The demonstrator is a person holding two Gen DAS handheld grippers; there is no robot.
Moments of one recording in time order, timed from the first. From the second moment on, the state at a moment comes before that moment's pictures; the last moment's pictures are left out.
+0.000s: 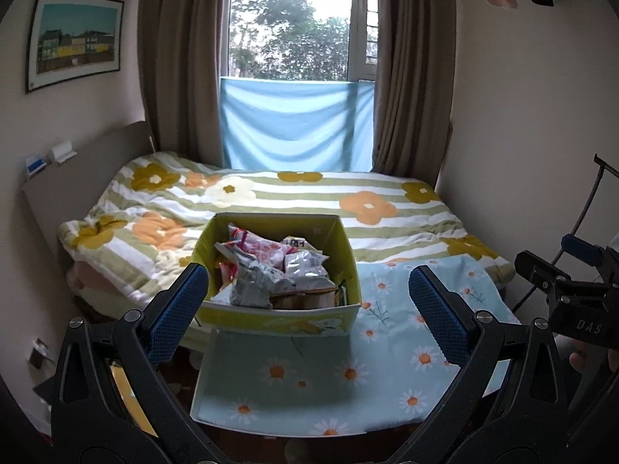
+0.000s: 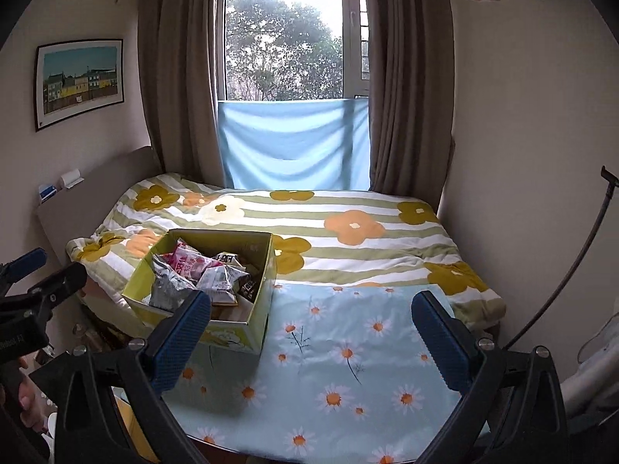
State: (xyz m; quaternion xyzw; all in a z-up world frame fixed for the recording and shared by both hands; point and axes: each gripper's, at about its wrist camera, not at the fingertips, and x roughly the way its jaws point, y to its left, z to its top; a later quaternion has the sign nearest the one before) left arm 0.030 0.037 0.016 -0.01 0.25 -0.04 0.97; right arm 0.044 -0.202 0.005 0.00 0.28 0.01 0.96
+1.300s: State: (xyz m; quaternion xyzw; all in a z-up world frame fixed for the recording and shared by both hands) left arm 0.006 0.014 0.020 -0.01 0.23 -0.04 0.97; right arm 0.027 -0.219 0.004 0.02 0.27 -0.01 0.96
